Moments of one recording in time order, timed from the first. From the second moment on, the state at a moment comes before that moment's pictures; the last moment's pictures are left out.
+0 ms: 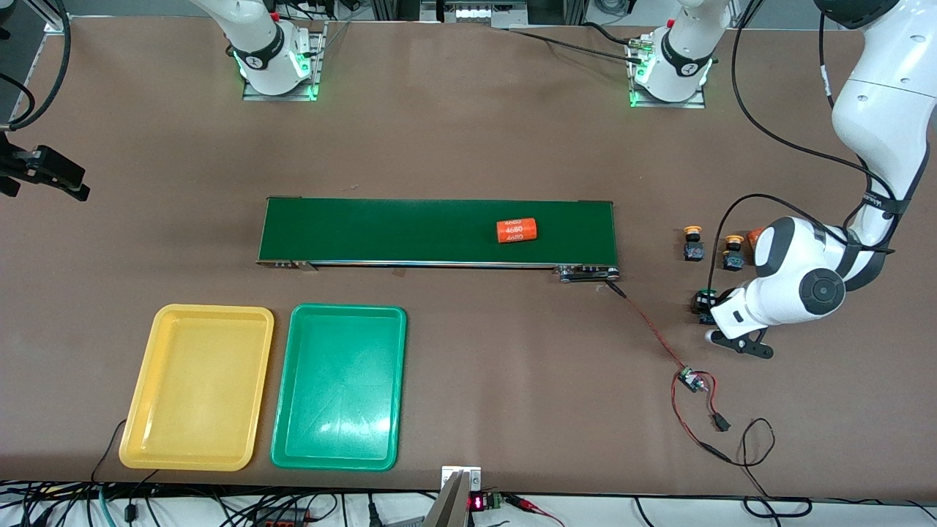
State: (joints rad) left arm 0.51 0.79 -0.55 -1.71 0.45 2.23 0.02; right arm 0.17 0.04 -0.23 -1.55 -0.06 1.64 -0.02
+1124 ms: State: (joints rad) left arm 0.47 0.69 -1.01 -1.84 0.45 1.95 -0.78; right arm 0.17 0.04 -0.23 -1.55 -0.06 1.64 -0.02
